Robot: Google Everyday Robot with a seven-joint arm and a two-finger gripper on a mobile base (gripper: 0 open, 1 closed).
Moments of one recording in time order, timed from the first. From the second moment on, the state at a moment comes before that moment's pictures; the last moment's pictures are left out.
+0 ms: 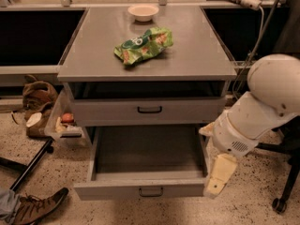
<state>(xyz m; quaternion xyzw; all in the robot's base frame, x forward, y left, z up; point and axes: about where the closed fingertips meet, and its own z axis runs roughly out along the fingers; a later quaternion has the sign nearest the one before) 0.395 -0.151 0.762 -0.62 0.76 0.16 0.11</state>
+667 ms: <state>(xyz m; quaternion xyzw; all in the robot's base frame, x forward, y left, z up) 0.376 -0.140 0.641 -0.60 0.74 0.28 0.11</state>
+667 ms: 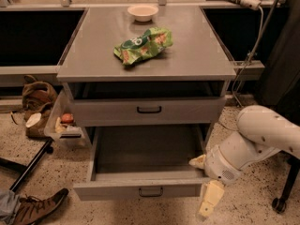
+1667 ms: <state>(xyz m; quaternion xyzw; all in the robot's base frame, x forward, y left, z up) 0.349 -0.139 0.560 -0.55 0.73 0.38 0.17</state>
